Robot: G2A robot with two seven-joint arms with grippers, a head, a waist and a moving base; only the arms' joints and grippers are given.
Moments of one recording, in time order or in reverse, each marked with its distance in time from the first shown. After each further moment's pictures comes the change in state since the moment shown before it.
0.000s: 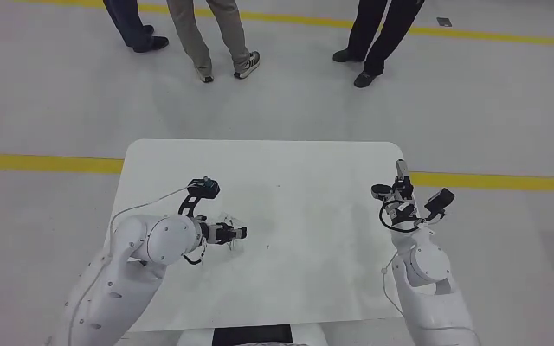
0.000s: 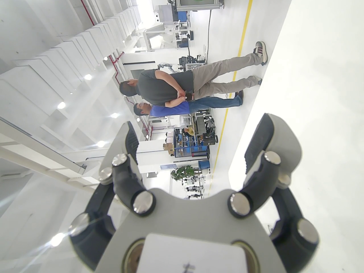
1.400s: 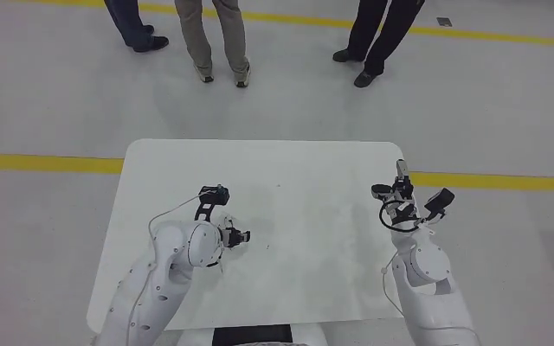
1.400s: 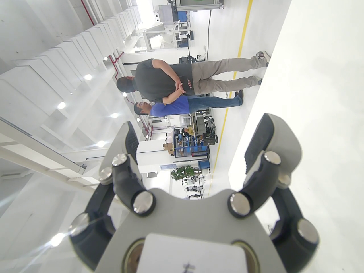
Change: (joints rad) left arm 0.021 -0.200 0.035 0.122 0.367 0.000 -0.050; right arm 0.000 0.000 0.000 0.000 0.000 0.000 0.000
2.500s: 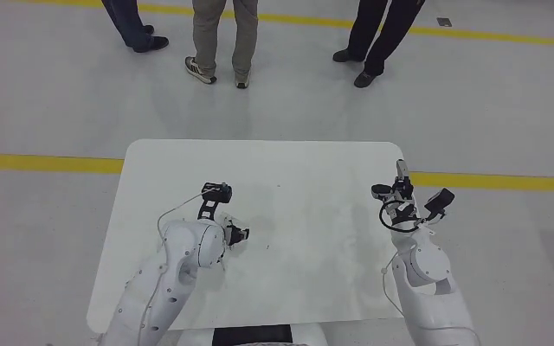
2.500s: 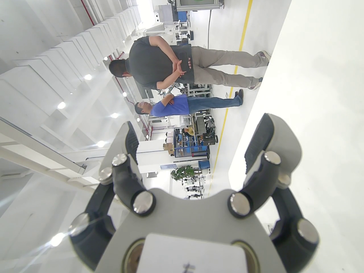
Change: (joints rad) left arm -0.020 -0.011 0.053 -0.006 0.134 0.000 -0.023; right arm 0.000 0.000 0.000 0.000 0.000 0.000 0.000
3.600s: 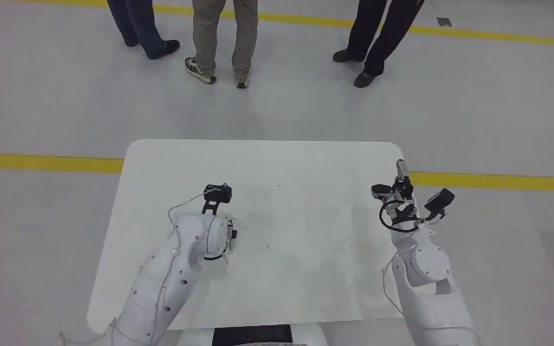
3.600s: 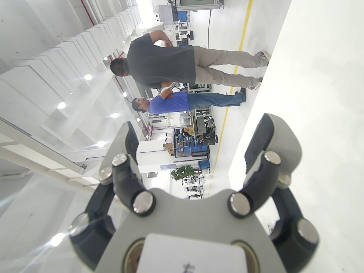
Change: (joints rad) left arm -0.071 -0.043 -0.019 0.196 -0.018 0.000 0.006; right arm 0.000 0.000 0.000 0.000 0.000 0.000 0.000
